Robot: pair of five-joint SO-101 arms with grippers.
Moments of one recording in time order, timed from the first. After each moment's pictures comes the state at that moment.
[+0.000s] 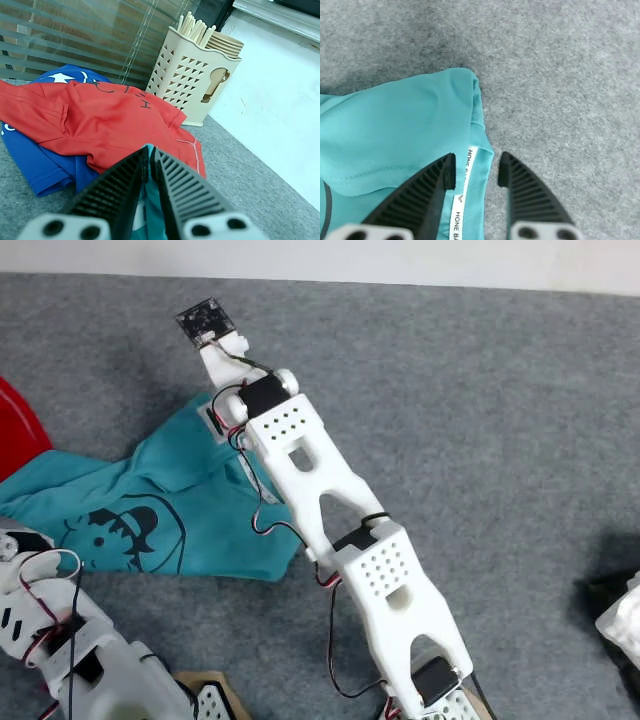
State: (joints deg) left arm -55.6 -49.6 95.4 -36.4 24.6; right arm -38.2 48.7 -58.8 71.2 3.7
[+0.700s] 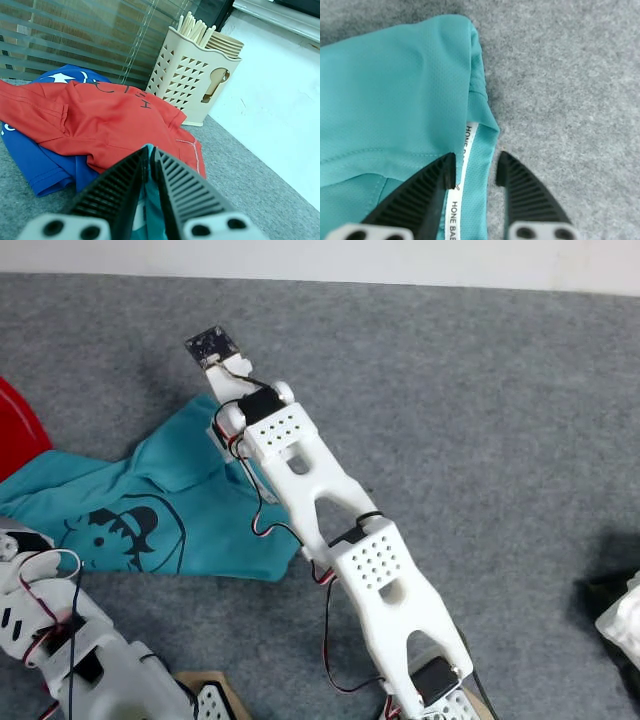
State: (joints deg) left arm -55.6 -49.6 95.4 -36.4 24.6; right arm -38.2 54.9 -58.2 72.7 3.6
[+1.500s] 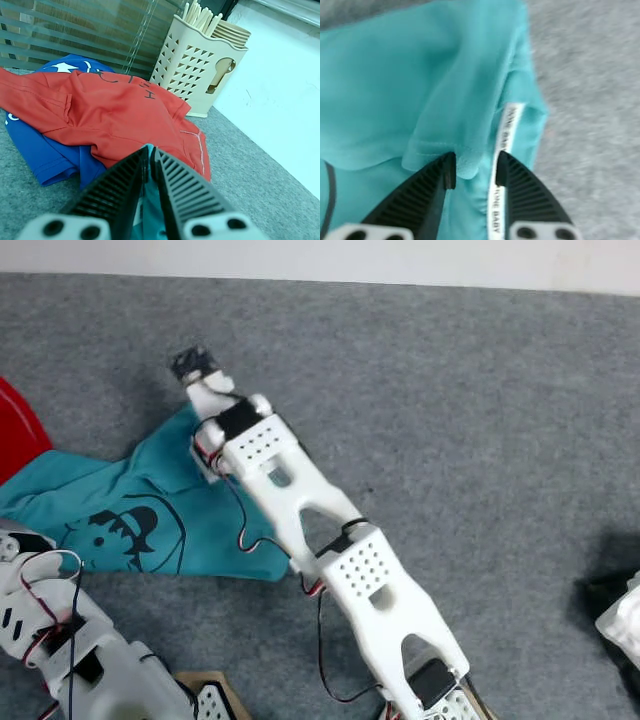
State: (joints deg) left arm -55.6 -49.6 95.4 -34.1 24.6; right arm -43.0 57.5 -58.2 76.3 -0.9
